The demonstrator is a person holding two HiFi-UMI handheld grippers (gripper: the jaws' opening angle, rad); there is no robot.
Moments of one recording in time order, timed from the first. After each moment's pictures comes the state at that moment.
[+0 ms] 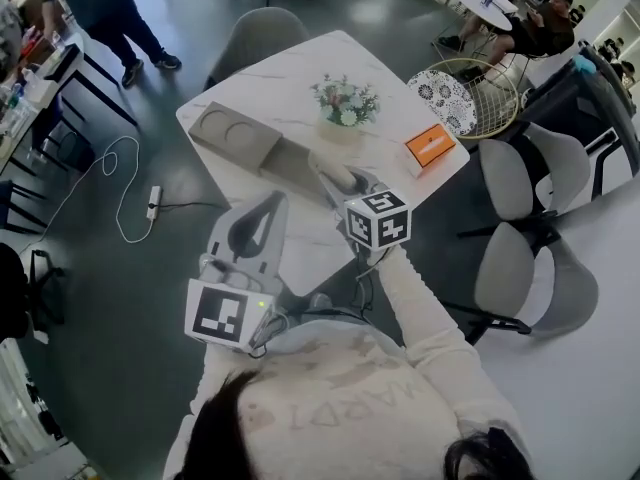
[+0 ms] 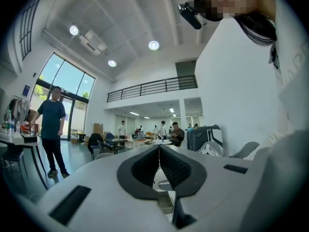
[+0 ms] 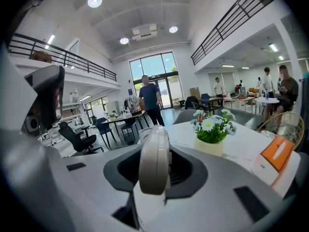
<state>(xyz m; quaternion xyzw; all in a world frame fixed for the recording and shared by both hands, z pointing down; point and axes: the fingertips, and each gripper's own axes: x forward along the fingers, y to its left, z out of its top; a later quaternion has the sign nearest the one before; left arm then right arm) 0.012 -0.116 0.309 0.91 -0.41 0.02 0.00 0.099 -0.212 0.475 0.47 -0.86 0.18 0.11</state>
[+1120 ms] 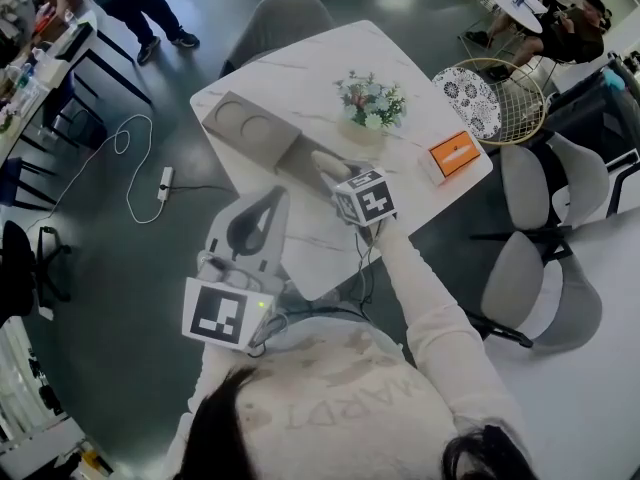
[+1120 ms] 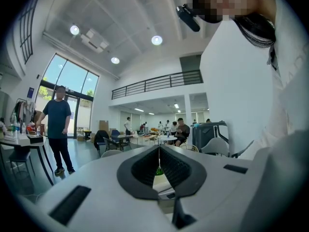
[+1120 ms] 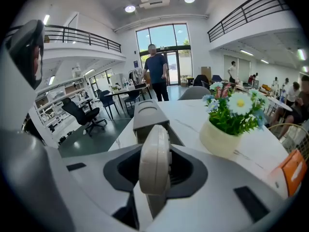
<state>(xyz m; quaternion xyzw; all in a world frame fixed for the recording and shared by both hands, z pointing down) -0.006 -0.161 0.311 0.90 -0.44 0.04 0.02 0.071 -0.270 0.555 0.40 -0.85 0.21 0.28</state>
